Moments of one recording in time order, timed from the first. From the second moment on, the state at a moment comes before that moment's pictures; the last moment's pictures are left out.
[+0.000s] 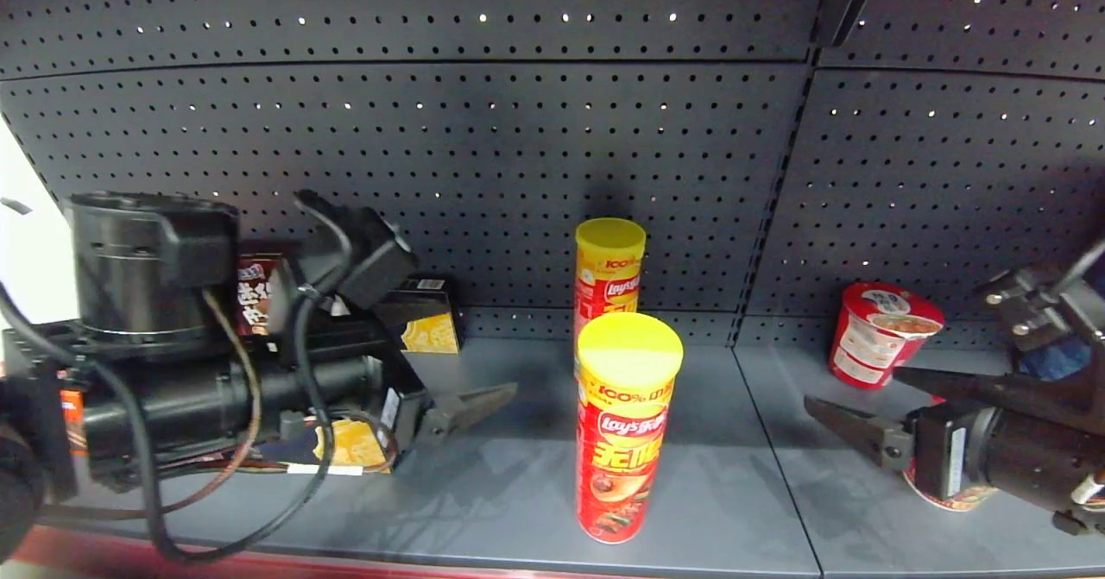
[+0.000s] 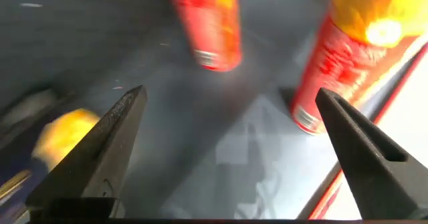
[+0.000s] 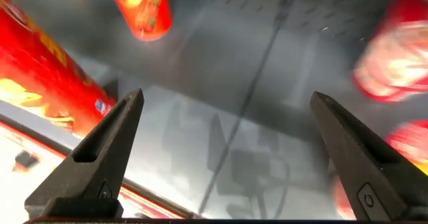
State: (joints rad) left arm -0.46 1.48 -0.76 -0.37 -0.29 0.26; right arm 0.58 1.20 -0.56 -0.33 -0.20 0.10
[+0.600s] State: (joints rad) left arm -0.05 0.97 -0.42 -0.46 -0.29 0.11; right arm 0.22 0.76 -0.30 -0.29 -0.20 0.09
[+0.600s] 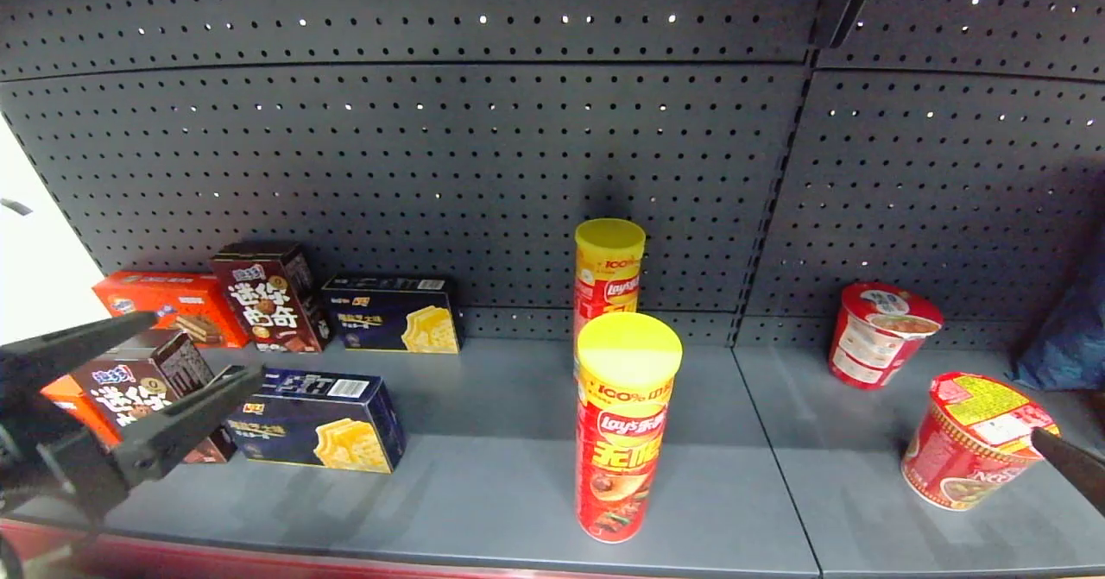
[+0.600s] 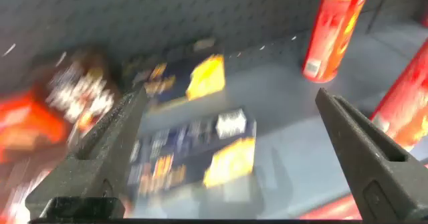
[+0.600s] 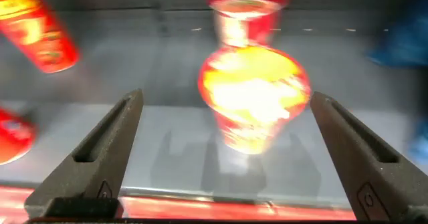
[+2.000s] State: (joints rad) left arm 0.03 0.06 0.00 -0.05 -0.16 -0.04; right arm 0.08 0.09 -0.01 -0.05 -0.07 0.04
